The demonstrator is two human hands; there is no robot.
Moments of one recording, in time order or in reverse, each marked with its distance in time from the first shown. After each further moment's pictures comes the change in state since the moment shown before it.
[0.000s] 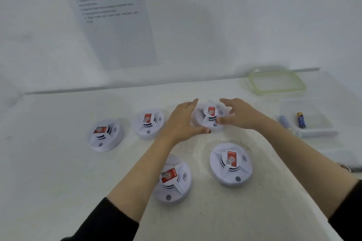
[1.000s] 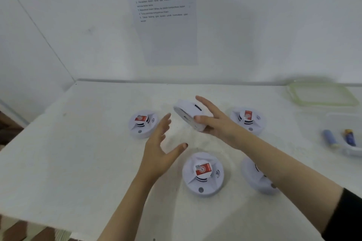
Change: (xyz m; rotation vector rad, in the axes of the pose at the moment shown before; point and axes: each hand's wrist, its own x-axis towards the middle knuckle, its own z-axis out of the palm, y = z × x) left_hand -0.144 -0.063 -0.033 -0.420 0.521 -0.156; right_hand -0.005 -0.116 0.082 0.927 -0.344 -0.188
